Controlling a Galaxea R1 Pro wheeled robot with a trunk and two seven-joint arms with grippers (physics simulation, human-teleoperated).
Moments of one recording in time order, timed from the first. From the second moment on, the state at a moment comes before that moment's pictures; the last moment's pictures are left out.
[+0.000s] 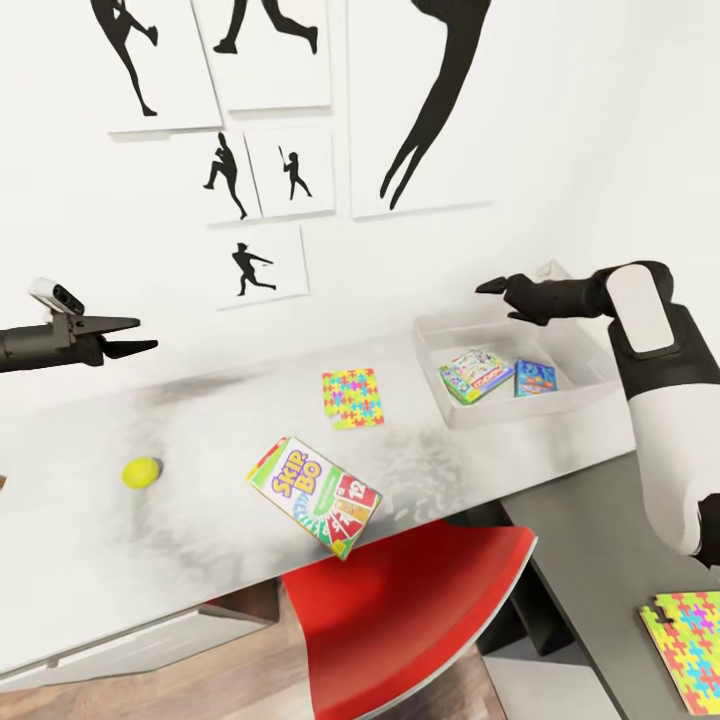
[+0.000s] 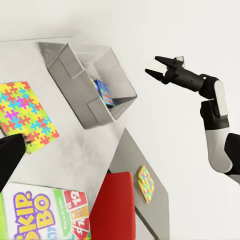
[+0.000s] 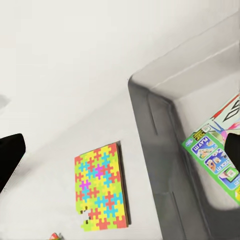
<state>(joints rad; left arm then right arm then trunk) -1.24 0.66 -0.09 -0.77 0.36 1.03 -1.56 -1.36 -0.27 0.07 -0.95 -0.99 1.05 -0.17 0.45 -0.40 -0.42</state>
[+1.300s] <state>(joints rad) -1.23 0.75 -0.09 -0.76 0.36 1.03 -1.56 -1.24 -0.32 0.07 -0.99 -1.15 1.05 -0.17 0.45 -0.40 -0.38</state>
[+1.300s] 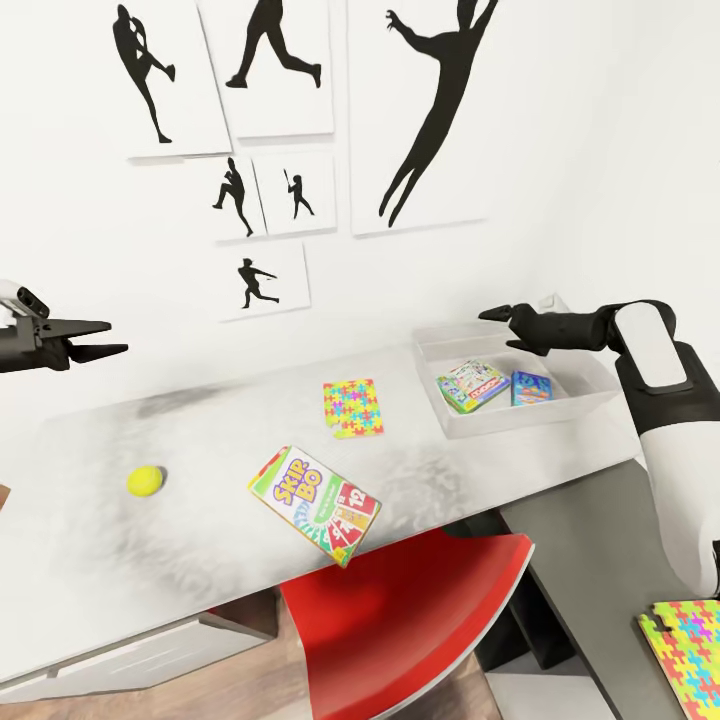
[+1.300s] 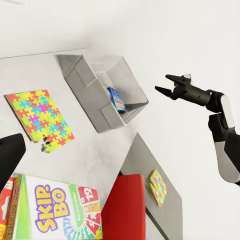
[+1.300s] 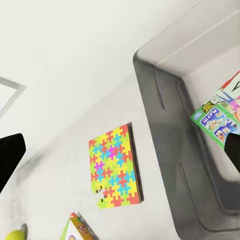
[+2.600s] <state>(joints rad) -1.23 0.75 -0.09 -0.76 0.36 1.03 -1.56 -1.24 -0.32 0.07 -0.99 -1.15 1.05 -0.17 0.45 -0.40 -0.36</state>
